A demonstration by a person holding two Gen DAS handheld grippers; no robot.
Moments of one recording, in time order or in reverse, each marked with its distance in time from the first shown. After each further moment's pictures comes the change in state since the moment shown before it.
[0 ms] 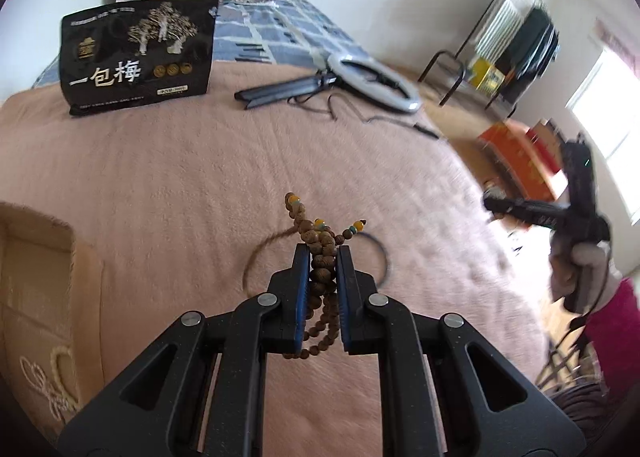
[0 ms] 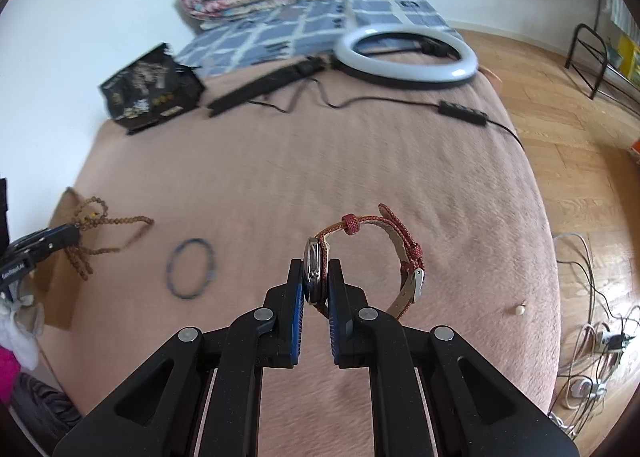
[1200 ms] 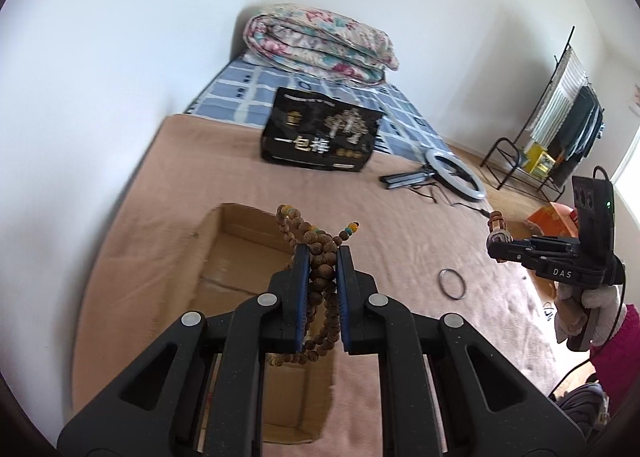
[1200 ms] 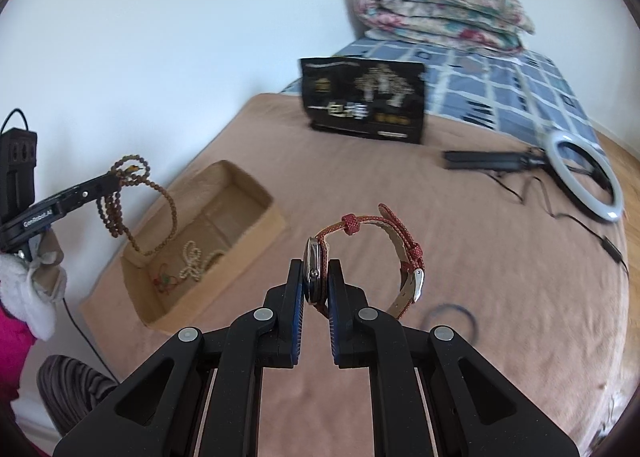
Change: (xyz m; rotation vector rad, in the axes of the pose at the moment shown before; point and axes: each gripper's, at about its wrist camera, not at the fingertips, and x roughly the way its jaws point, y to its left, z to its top) left arm -0.206 0.137 -0.047 -0.143 -0.268 0.231; right arm -0.008 0.266 0.017 -0.350 -0.048 0.225
